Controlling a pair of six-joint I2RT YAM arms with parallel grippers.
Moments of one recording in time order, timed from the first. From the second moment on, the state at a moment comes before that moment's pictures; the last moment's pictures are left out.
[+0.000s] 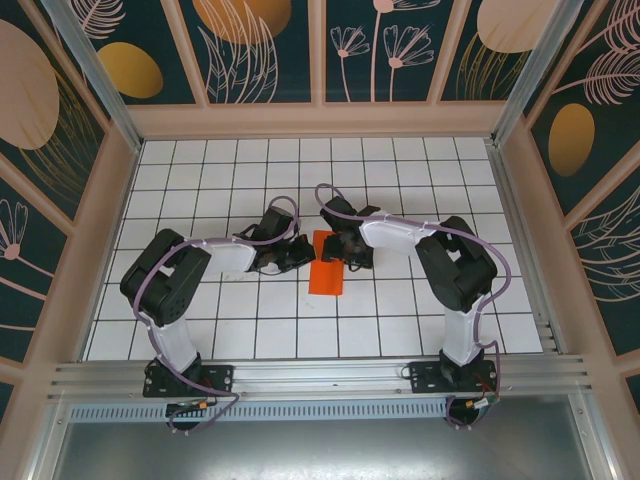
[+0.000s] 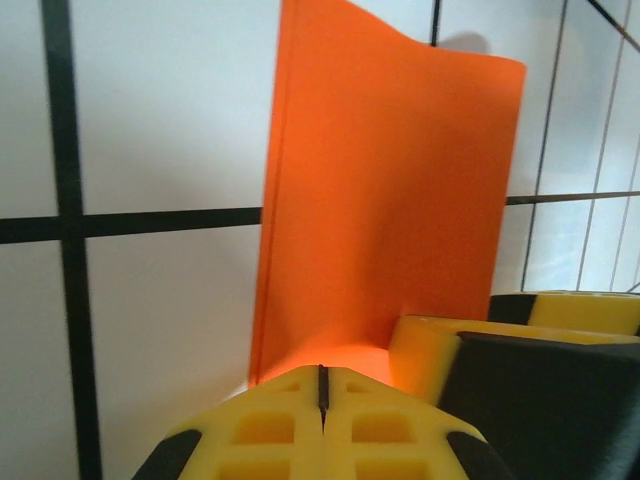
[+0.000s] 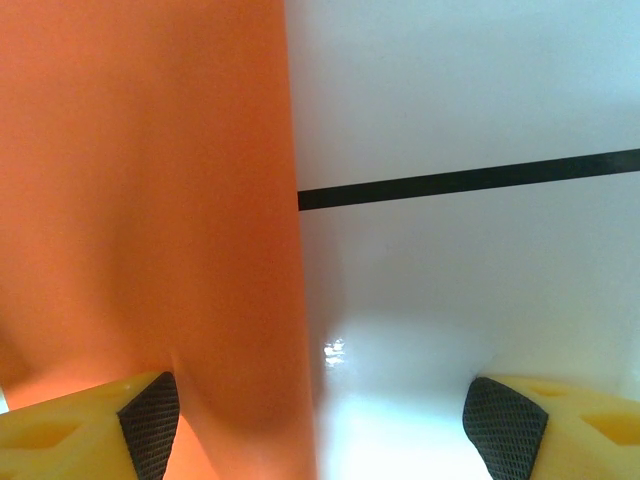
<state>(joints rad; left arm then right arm) -0.59 1.82 0.87 0.06 0.41 -0.90 0.72 1.93 1.23 -0.66 0.03 0.81</state>
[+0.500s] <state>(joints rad) -0.61 1.86 0.90 0.03 0.40 -0.89 0.72 1.93 1.23 -0.66 0.03 0.81</state>
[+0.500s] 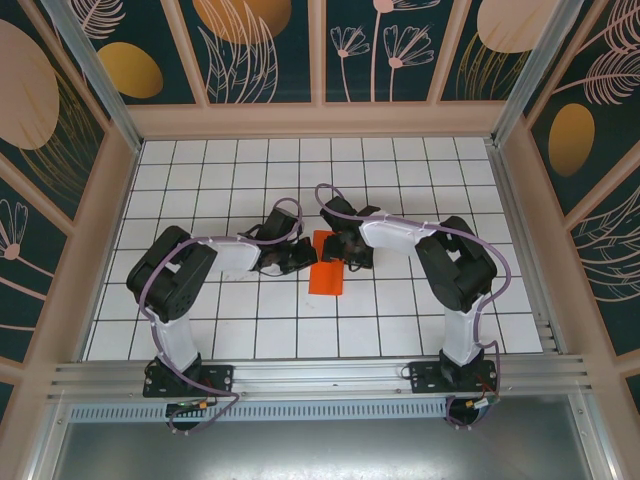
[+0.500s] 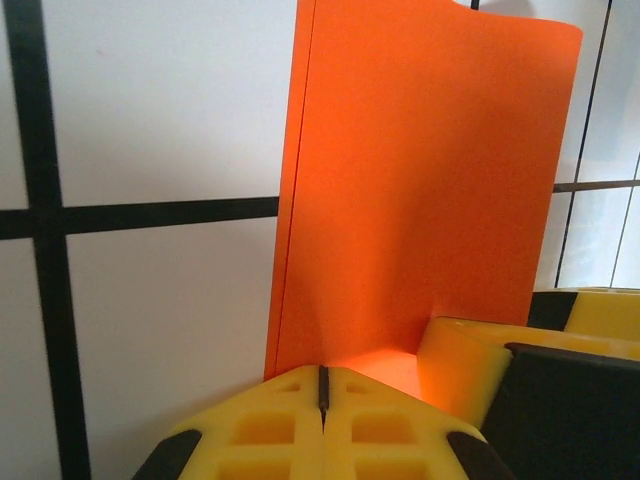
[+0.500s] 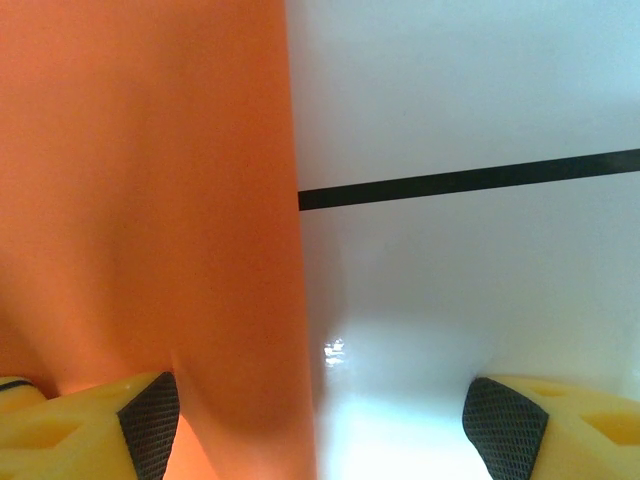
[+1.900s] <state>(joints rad) -0.61 1.86 0.89 0.05 0.39 -0.87 0.60 1.69 0.82 0.00 -0.40 0.91</state>
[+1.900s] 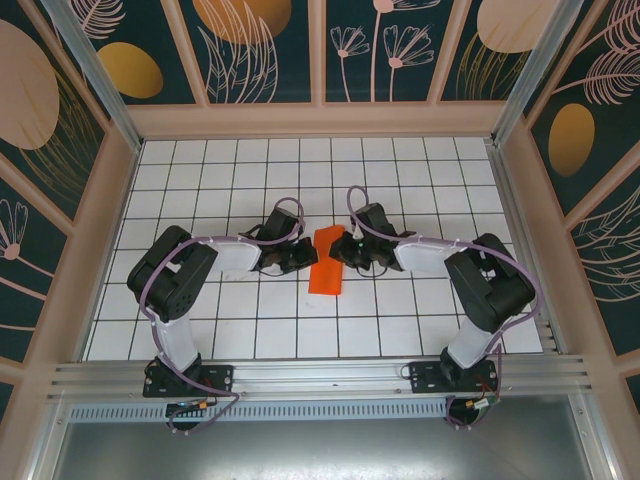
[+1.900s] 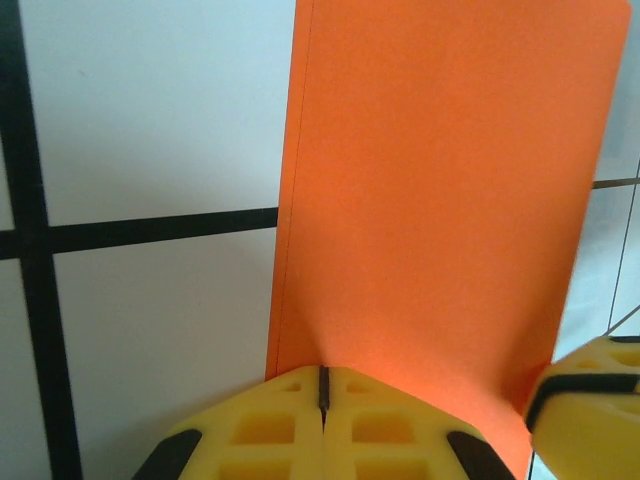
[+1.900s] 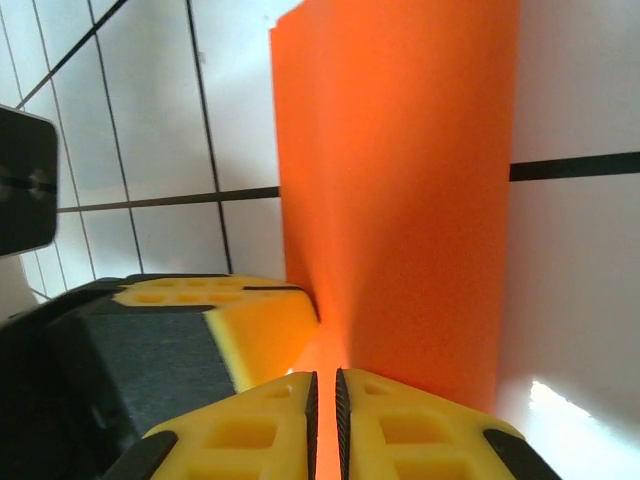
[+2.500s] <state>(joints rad) -0.61 1.86 0.88 0.06 0.39 -0.86 0.55 1.70 0.65 0.18 -0.47 0.84</state>
